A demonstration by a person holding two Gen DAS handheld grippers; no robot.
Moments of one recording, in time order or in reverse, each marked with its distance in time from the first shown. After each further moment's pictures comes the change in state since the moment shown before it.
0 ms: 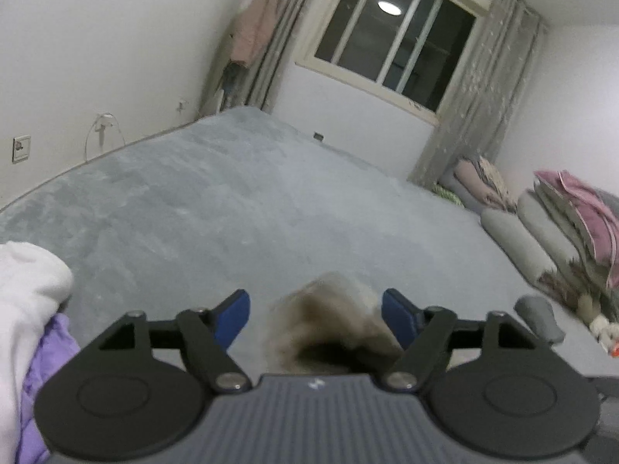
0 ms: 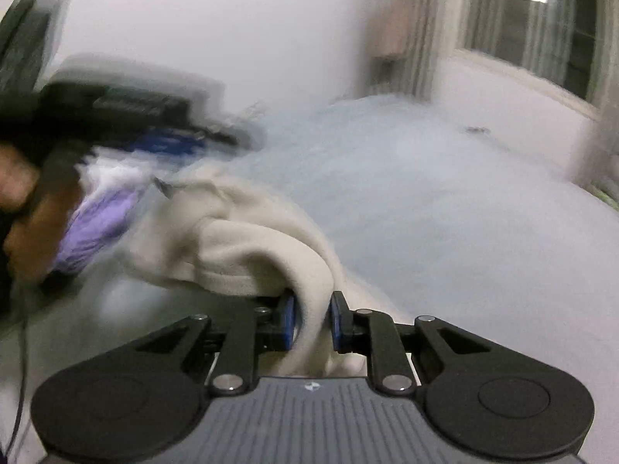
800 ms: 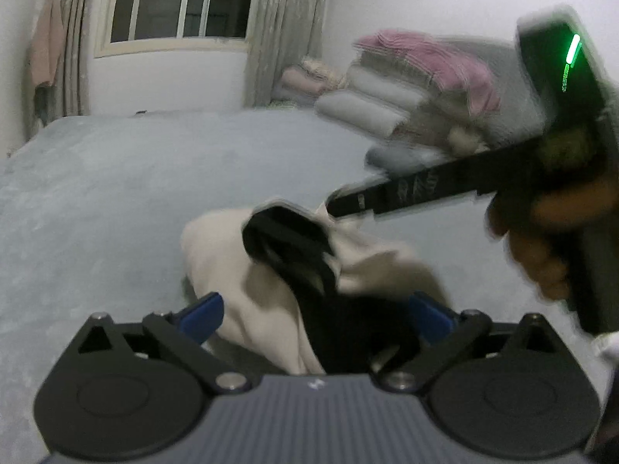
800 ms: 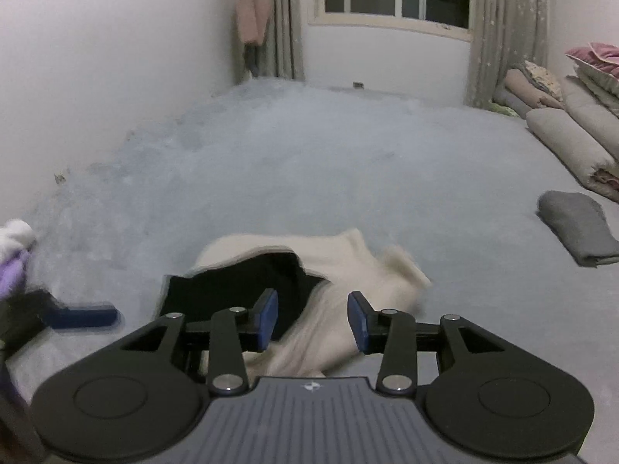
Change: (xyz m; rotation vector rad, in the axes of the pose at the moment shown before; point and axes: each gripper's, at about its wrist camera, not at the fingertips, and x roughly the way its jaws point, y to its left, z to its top) left arm 0.026 -0.159 -0.129 0.533 0.213 -0.328; right arm -0.043 -0.054 -0.018 0.237 0.051 -0.166
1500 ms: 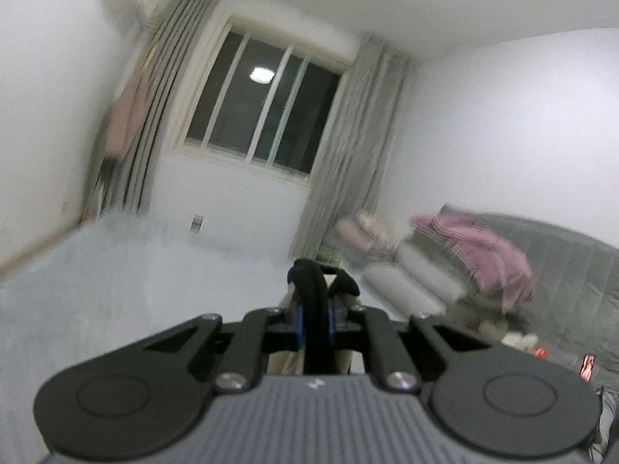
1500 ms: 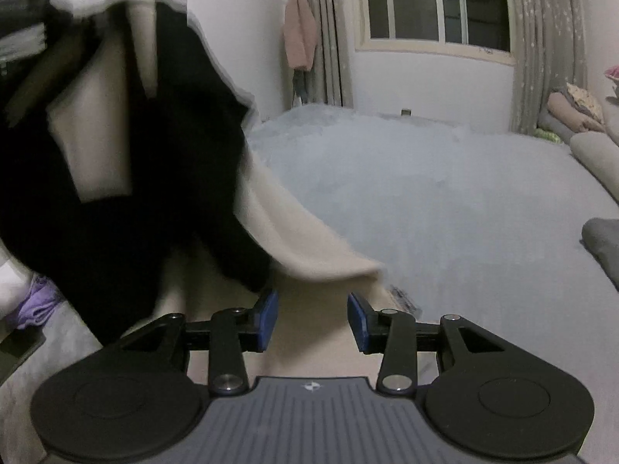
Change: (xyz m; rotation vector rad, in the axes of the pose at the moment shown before) left arm -0.173 0.056 0.174 -0.210 -0.506 0.073; right arm -0.012 0.012 -0.009 -0.038 -0.097 0.110
